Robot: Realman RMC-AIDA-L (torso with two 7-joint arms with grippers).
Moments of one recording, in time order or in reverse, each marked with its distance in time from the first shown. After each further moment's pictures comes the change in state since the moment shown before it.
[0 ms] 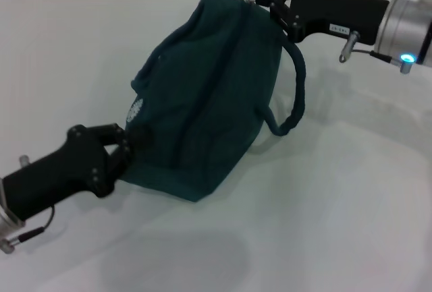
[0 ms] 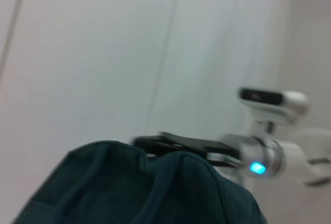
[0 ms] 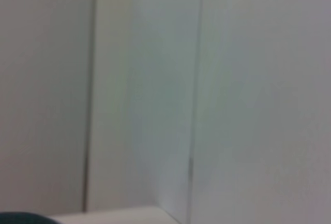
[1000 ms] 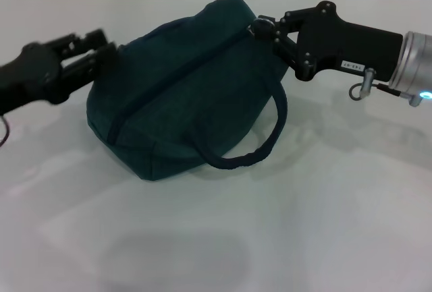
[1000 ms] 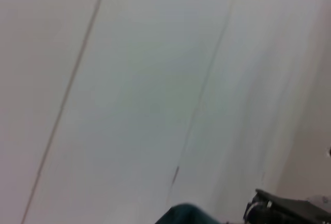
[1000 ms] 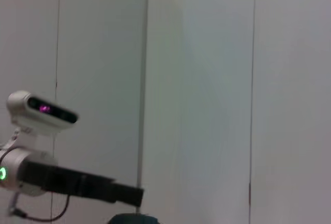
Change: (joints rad) left arm -0.067 0.010 -0.125 0.382 0.049 -0.030 -0.474; right arm -0.109 0.000 -0.050 -0.057 0.023 -0.187 0.004
